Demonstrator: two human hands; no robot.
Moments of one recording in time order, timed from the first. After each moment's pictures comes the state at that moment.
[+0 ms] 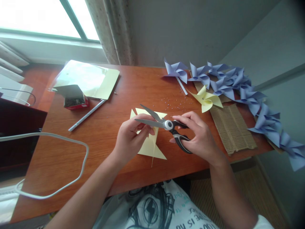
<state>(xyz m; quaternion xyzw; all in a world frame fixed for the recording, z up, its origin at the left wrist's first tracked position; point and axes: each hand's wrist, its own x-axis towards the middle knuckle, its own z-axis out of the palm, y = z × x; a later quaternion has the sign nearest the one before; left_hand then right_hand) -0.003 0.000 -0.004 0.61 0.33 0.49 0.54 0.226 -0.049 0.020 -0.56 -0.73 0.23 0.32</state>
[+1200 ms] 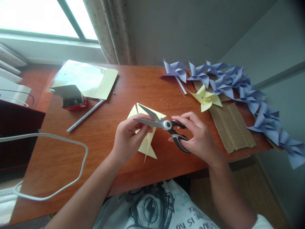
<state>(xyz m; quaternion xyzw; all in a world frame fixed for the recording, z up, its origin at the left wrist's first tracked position) -0.003 0.002 -0.002 0.60 0.36 0.49 0.52 0.224 -0.051 0.018 -0.56 -0.74 0.20 0.31</state>
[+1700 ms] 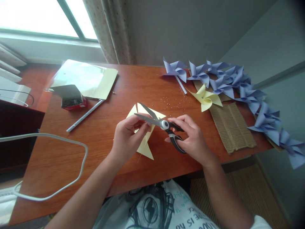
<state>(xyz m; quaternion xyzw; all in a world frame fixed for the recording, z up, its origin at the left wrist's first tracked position) -0.003 0.002 -0.004 0.59 0.39 0.48 0.52 0.215 -0.052 -0.001 -0.56 -0.68 0.29 0.36</state>
